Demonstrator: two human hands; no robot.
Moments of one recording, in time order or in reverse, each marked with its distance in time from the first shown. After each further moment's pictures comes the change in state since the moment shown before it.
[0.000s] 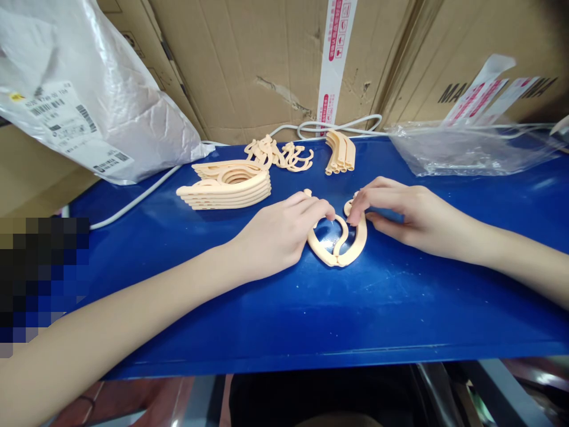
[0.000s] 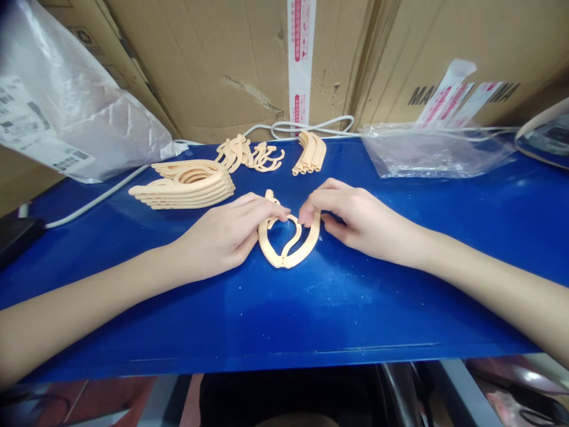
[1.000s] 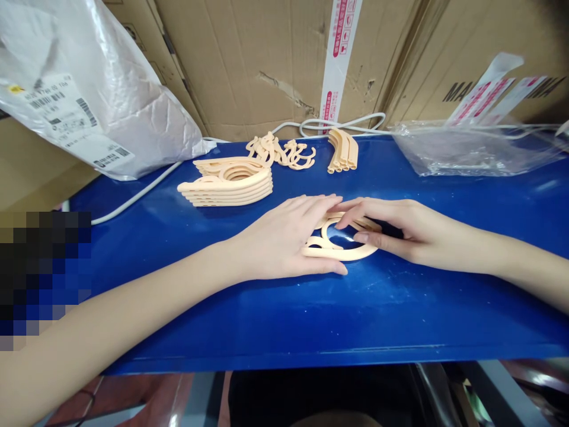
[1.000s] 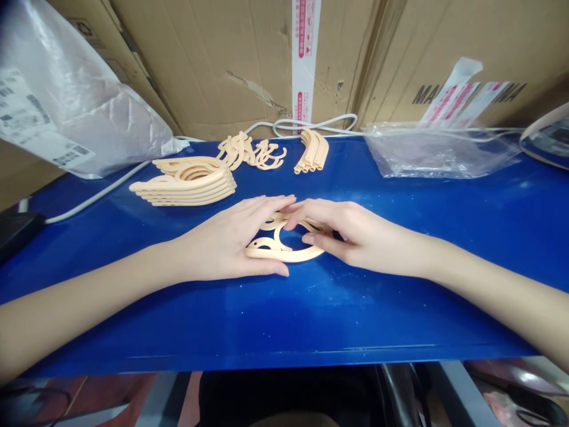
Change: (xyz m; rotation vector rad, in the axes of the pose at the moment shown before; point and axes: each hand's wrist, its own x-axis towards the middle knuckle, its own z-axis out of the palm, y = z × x) left_hand 0.000 0.000 0.006 -0.129 -0.053 -0.030; right_hand -0.001 -0.011 0.007 0.150 -0.148 0.010
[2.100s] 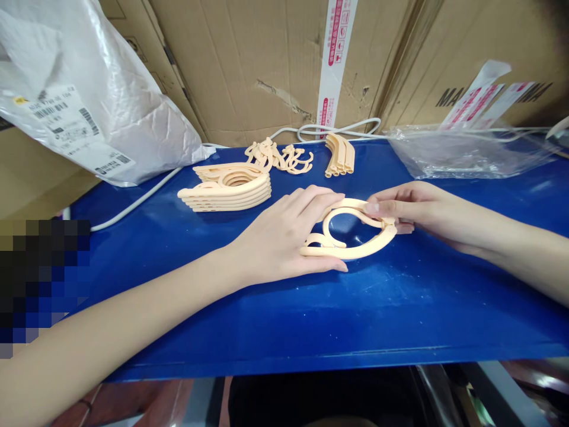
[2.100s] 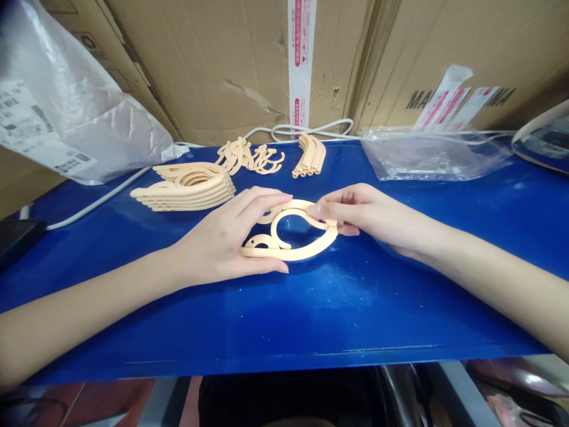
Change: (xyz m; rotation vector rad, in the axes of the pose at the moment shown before) left_hand 0.001 0.004 -0.005 0.047 0.205 0.117; right_hand -0.001 0.005 -0.014 0.635 0.138 0.480
